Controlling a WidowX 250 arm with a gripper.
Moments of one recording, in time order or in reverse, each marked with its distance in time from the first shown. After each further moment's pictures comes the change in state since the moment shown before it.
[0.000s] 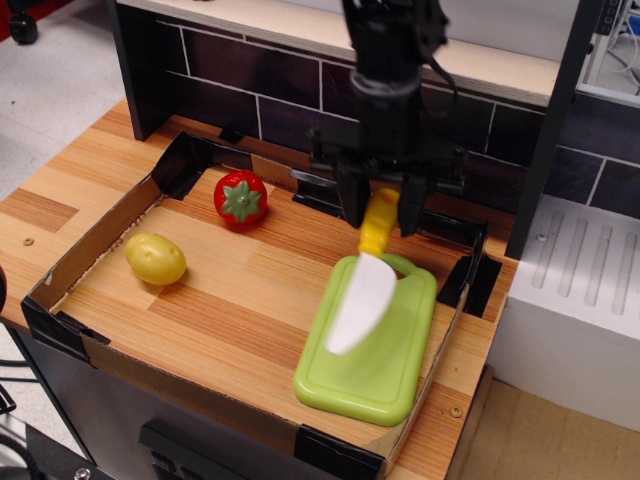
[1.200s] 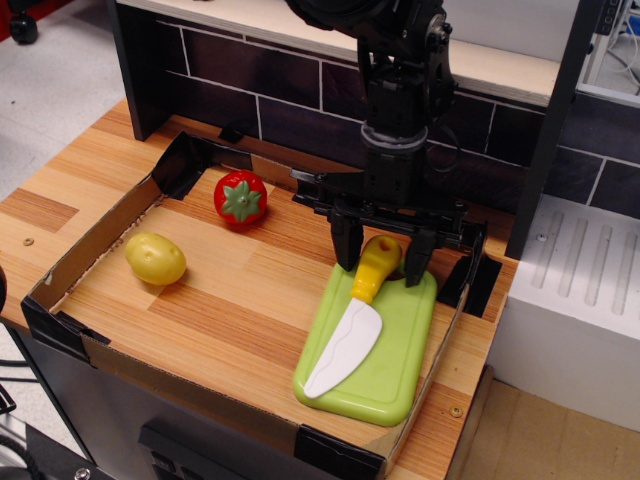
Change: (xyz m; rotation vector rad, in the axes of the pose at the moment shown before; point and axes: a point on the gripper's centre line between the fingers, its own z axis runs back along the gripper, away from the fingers) arm -0.014 0.001 -0.024 0.009 0.085 -0.110
